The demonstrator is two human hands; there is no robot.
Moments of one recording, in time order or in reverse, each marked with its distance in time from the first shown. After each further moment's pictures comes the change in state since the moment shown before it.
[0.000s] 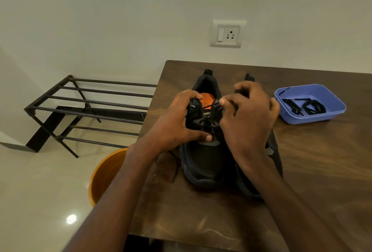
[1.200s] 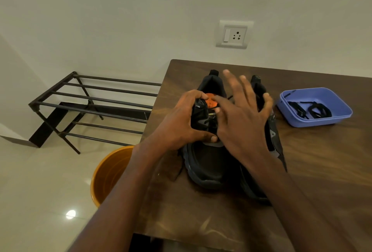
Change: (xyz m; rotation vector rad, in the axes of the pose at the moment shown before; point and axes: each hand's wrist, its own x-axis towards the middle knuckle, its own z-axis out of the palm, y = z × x) left_hand 0.000 0.000 0.000 -0.036 0.021 0.019; right_hand 0.005 -0.005 0.002 -0.227 -0.345 -0.255
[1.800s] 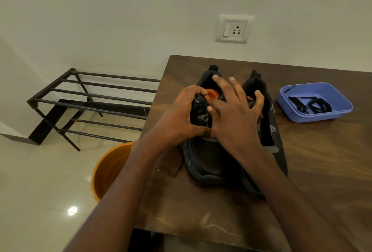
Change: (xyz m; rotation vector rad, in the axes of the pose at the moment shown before) left_hand 0.000 -0.003 0.000 0.000 -0.005 0.013; right_hand 0.001 -0.007 0.009 0.028 -0.026 0.011
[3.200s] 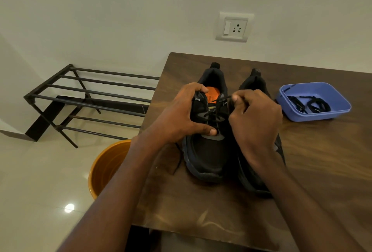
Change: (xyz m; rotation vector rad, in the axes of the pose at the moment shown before) left_hand 0.003 -0.001 0.001 0.026 -0.006 -0.031; right_hand -0.008 0.024 0.002 0.194 0.413 0.220
